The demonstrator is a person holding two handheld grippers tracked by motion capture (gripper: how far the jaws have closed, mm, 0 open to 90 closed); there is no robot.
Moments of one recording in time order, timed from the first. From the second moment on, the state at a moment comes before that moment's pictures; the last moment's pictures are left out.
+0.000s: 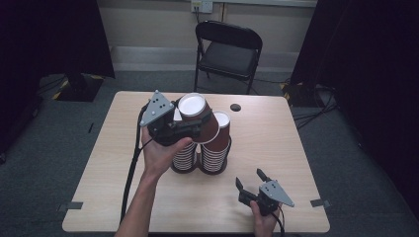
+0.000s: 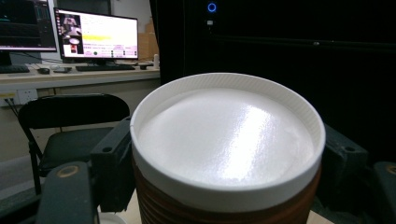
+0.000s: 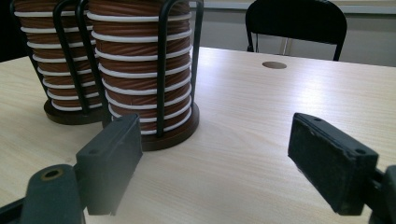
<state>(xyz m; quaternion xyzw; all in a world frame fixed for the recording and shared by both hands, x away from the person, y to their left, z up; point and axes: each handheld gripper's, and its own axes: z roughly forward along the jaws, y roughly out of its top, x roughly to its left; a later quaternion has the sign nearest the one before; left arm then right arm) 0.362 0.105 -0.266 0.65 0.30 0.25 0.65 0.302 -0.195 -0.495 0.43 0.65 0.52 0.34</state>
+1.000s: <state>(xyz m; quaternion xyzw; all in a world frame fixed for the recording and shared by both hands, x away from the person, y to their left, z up) 0.324 0.121 -0.324 0.67 0.32 0.22 0.63 0.301 -0.195 -0.495 0.42 0.65 0.52 0.34</state>
